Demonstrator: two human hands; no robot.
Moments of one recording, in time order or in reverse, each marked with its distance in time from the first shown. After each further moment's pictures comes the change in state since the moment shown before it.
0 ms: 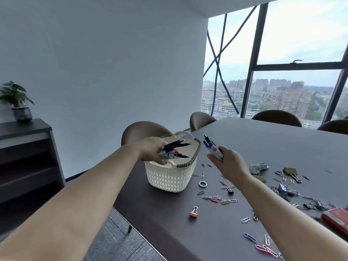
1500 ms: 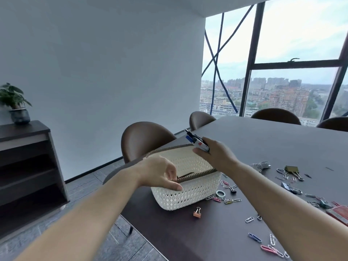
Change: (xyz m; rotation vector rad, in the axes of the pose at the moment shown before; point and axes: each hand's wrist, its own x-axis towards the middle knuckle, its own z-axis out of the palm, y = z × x) left_hand -0.035 0.012 0.038 -0.040 -0.043 0.109; right_hand 0.021 -0.034 0.008 0.045 -0.128 -0.240
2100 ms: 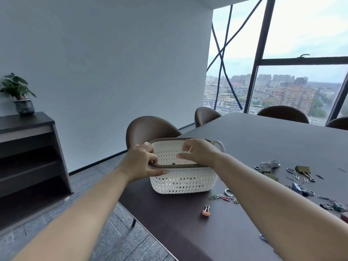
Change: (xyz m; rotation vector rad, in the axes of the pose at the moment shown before) left_hand -0.007 -0.080 0.018 0.182 0.552 0.008; right_hand 0.045 -0.026 0.048 -0.208 -0.284 -0.027
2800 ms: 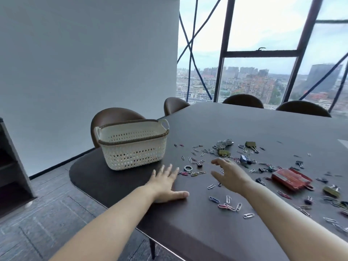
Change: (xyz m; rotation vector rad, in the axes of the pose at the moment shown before) left_hand -0.008 0.161 0.108 -0.095 -0.724 -0.102; right_hand -0.195 0.130 0.020 0.072 0.063 0.402
